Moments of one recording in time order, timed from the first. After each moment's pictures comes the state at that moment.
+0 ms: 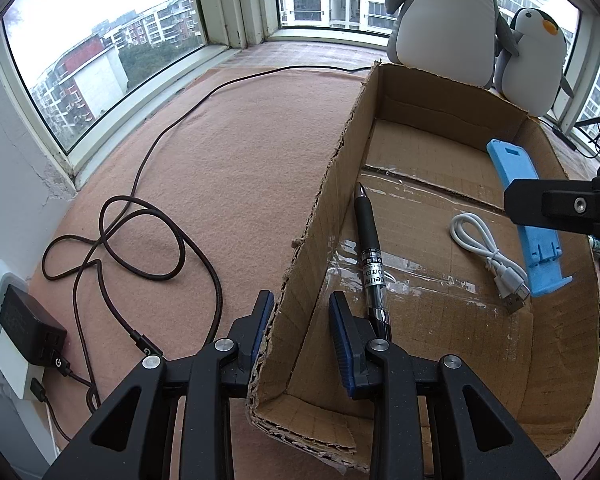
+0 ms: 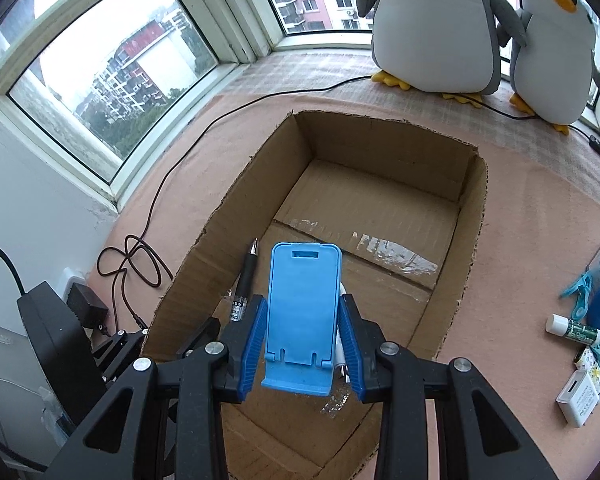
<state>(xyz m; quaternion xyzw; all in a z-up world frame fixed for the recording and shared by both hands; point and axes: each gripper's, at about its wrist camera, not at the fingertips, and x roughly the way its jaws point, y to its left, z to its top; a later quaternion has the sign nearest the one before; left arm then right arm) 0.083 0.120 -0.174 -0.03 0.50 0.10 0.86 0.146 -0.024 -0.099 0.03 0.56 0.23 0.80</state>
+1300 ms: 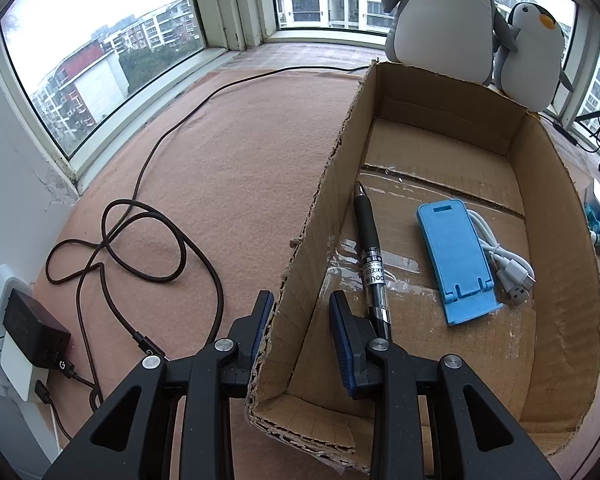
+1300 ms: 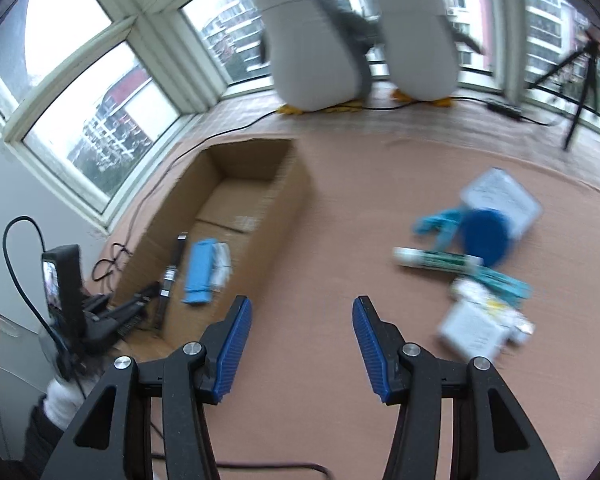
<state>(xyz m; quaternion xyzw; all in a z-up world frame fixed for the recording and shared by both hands) 0.081 0.119 -0.174 -0.02 0.49 0.11 0.86 0.092 -0.191 -0.081 0.08 0.51 0.19 0.84</state>
